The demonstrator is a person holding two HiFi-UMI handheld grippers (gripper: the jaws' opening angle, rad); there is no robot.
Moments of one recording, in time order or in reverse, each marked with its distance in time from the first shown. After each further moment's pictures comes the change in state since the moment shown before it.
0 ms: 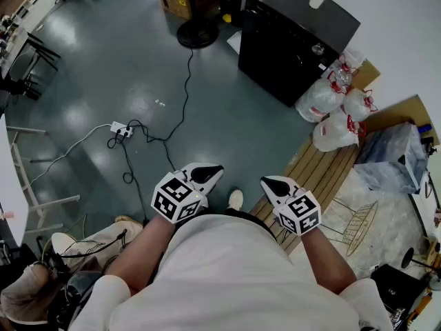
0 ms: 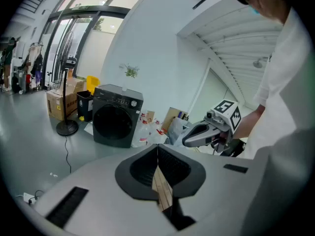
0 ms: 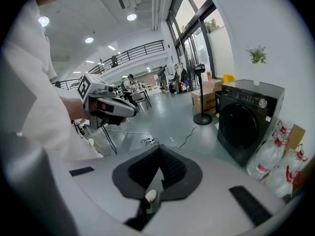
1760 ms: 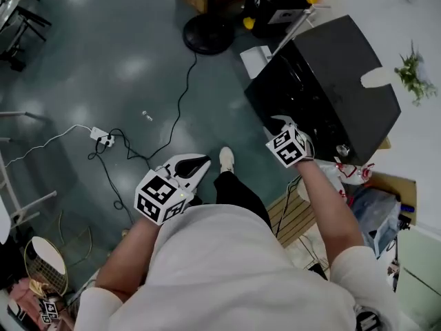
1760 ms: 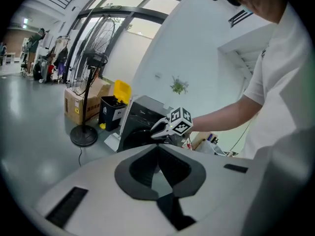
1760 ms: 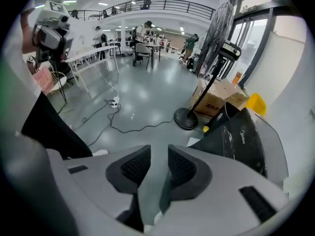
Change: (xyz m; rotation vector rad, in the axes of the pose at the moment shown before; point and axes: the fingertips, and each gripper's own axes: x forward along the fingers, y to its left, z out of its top) left arm 0.122 0.381 0.213 -0.199 -0.136 0.155; right arm 0.365 -0.452 0.264 -0.576 0.454 -0.100
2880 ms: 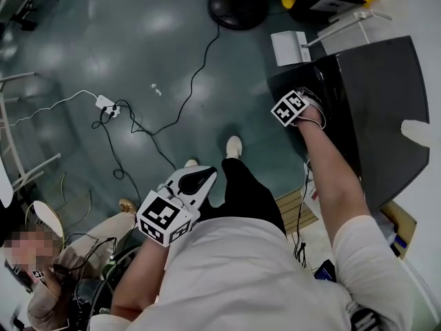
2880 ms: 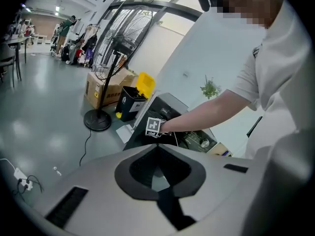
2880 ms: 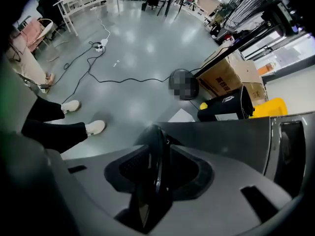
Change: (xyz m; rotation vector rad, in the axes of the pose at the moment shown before) left arm 0.083 0.061 0.015 -0.253 0.012 0.173; right arm 0.233 -0.175 -0.060 -0.283 0.487 -0.088
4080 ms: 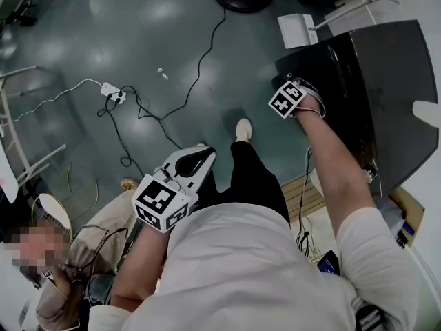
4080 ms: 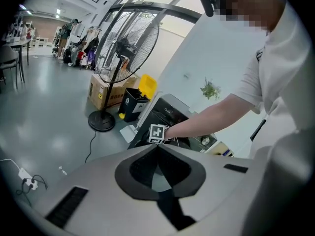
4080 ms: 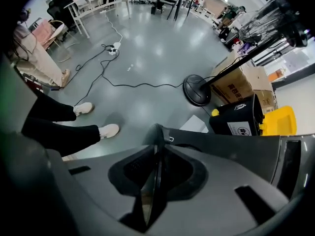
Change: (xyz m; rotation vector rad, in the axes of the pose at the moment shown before) left arm -0.037 0.016 -0.011 0.006 -0.009 0.021; right arm -0.021 0.077 0.025 -0.054 -0.036 0.079
